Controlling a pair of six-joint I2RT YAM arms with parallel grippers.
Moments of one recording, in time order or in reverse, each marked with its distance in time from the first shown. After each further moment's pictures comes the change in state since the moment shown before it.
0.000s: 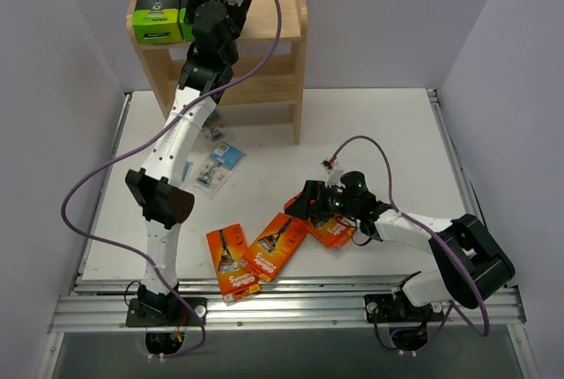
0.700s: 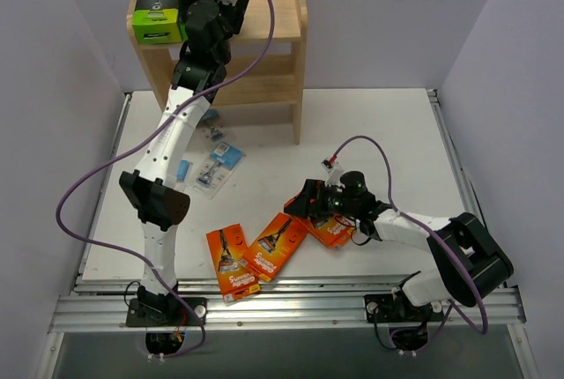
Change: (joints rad) left arm 0.024 -0.042 -0.042 -0.021 0.064 -0.045; right arm 0.000 0.014 0.000 0.025 0.001 0.023
